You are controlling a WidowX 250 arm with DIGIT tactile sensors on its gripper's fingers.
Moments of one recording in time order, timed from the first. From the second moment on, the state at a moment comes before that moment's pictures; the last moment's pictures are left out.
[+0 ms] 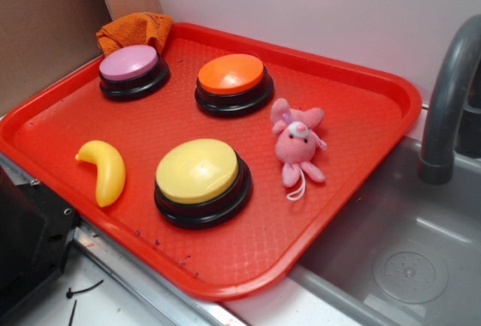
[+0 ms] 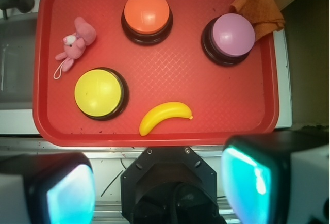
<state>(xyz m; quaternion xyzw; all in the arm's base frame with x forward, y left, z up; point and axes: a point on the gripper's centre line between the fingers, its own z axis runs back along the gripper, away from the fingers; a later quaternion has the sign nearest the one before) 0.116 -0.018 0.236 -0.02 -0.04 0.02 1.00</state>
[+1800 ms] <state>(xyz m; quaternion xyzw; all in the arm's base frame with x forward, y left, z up) 0.270 -0.113 0.056 -0.07 -0.10 0.37 0.92</state>
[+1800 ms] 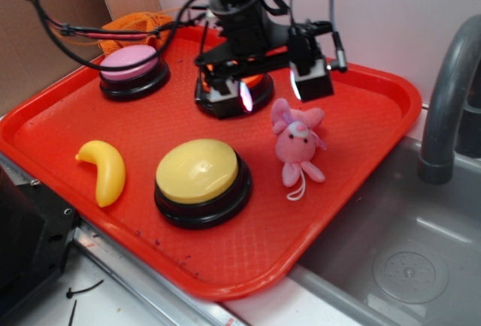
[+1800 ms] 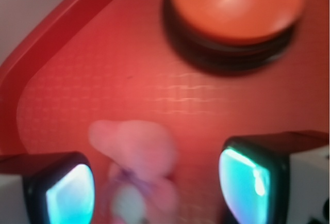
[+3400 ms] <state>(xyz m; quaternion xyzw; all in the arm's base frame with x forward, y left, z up) 0.250 -0.059 0.134 0.02 0.01 0.18 0.98</state>
